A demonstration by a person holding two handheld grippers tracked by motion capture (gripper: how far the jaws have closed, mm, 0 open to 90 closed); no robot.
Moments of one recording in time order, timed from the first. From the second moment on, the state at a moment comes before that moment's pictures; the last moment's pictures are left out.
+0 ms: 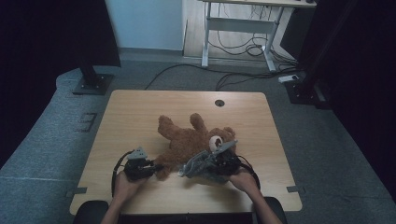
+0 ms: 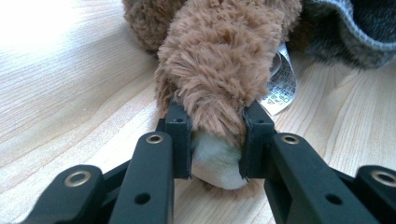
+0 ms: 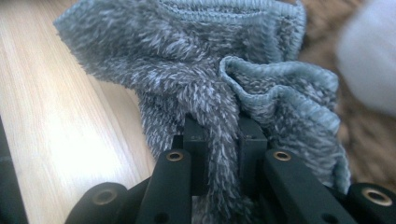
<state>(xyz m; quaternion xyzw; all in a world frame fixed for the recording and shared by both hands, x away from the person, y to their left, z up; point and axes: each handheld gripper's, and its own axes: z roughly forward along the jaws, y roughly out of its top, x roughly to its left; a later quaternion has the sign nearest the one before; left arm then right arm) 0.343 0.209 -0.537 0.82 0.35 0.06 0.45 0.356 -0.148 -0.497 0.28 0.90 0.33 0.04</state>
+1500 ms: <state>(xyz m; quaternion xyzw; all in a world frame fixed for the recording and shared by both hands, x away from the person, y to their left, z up) 0.343 0.207 -0.538 0.82 0.35 0.06 0.45 0.335 -0.154 -0.517 0.30 0.90 0.31 0.07</state>
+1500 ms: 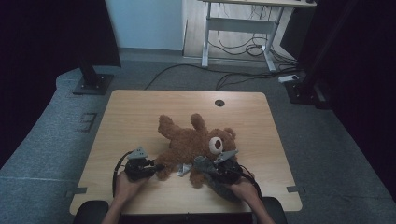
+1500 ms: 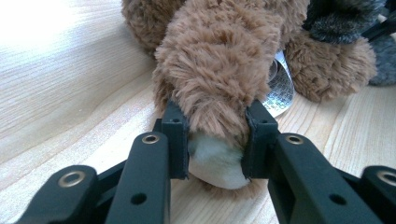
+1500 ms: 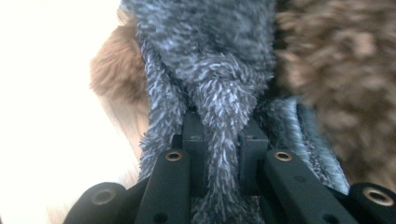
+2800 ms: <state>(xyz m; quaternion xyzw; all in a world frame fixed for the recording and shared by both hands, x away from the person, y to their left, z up) 0.340 0.215 -0.533 0.81 0.36 0.06 0.45 0.385 -0.034 -0.443 0.19 0.89 0.40 0.07</state>
